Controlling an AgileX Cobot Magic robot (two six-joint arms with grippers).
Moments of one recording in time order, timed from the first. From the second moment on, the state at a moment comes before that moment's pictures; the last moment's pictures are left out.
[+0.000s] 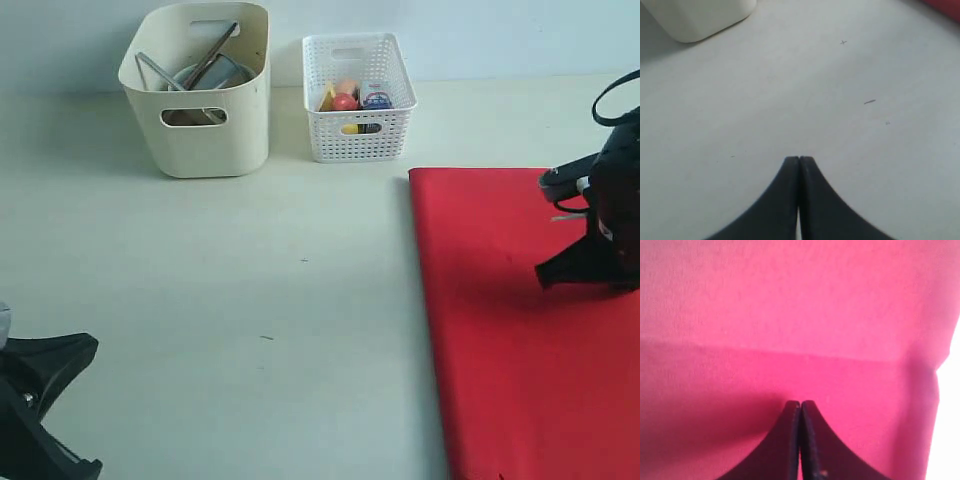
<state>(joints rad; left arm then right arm) -1.38 0.95 -0.14 1.43 0.71 -1.83 0.36 1.84 -0.81 -0.76 0.68 0.78</state>
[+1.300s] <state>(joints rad) -1.38 0.95 -0.11 1.45 0.59 -1.83 0.36 2.09 -1.27 -0.46 0.68 0.38</state>
